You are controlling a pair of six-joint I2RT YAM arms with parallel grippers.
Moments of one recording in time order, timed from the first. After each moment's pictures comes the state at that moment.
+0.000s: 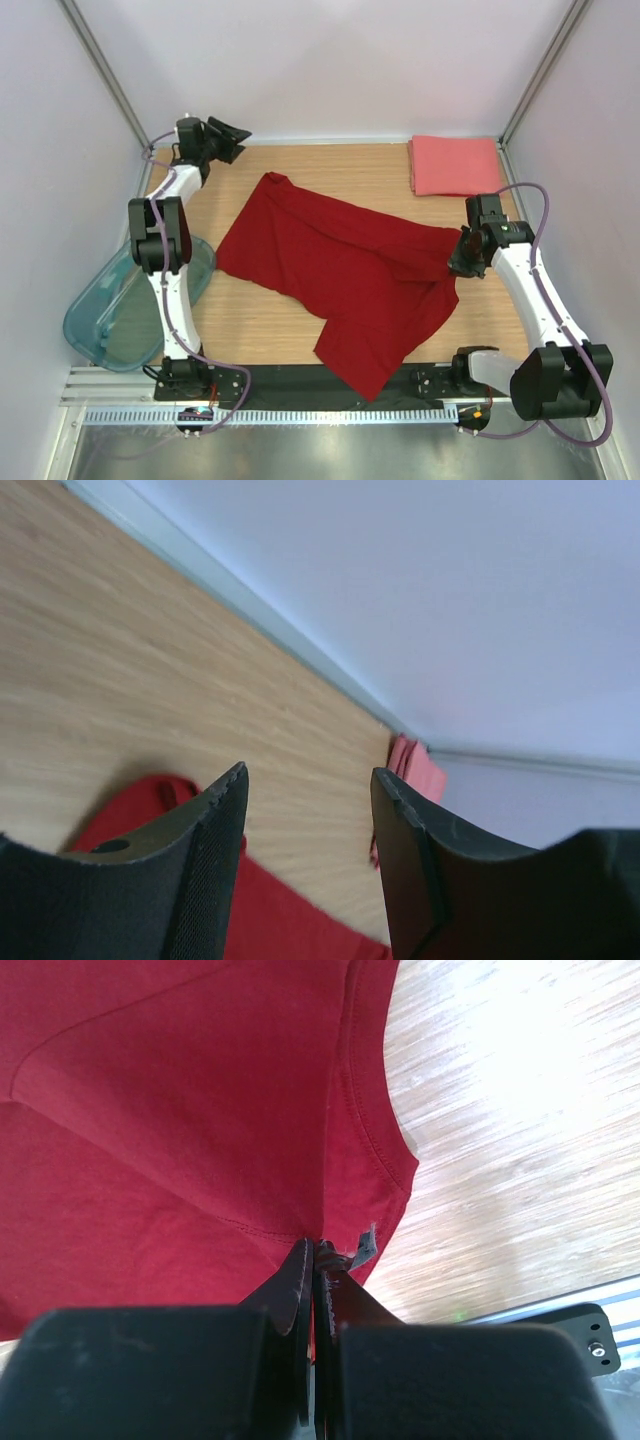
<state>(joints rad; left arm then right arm) 0.03 2.28 1.78 0.14 0.39 -1.10 0.03 1.16 0.98 -1.00 0.09 0.53</state>
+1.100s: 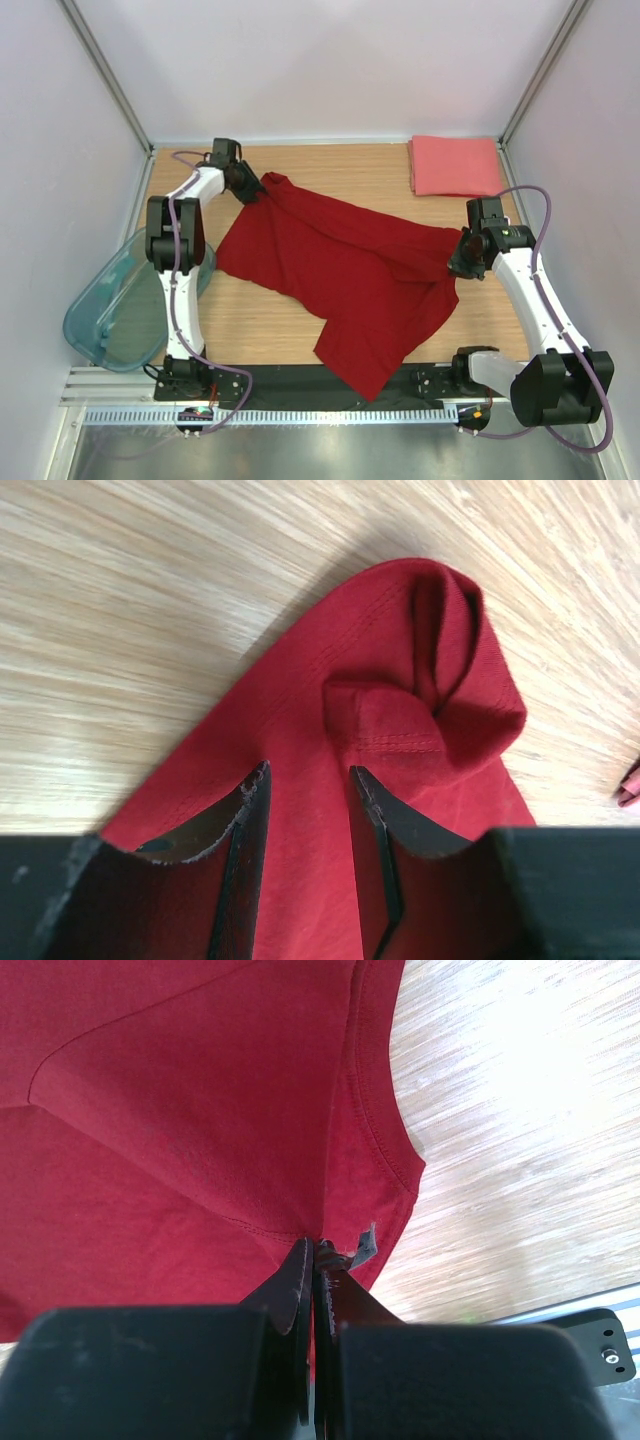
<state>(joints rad) -0.09 2.26 1.75 -0.44 0.23 -0.74 0.03 1.13 0.96 -0.98 0.09 0.55</state>
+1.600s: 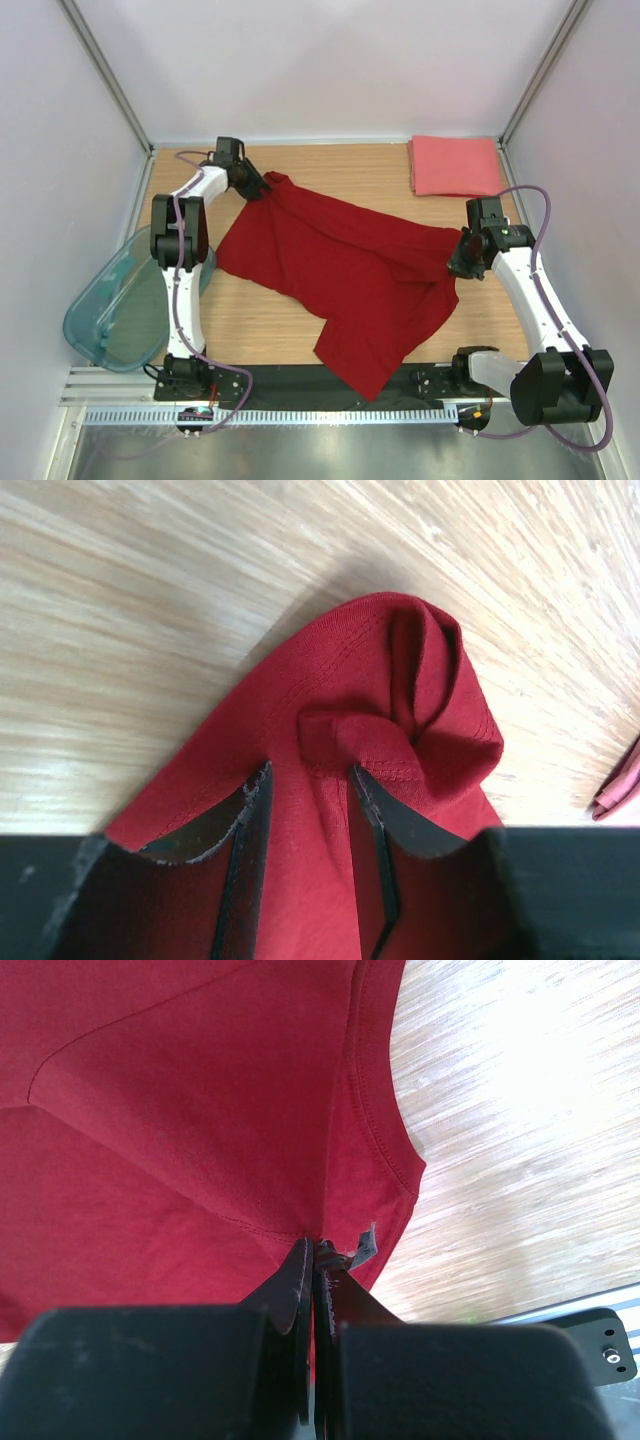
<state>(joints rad) -0.10 2.31 1.80 -0.41 0.24 -0.78 0.03 1.13 0.96 -0.98 0.09 0.55</state>
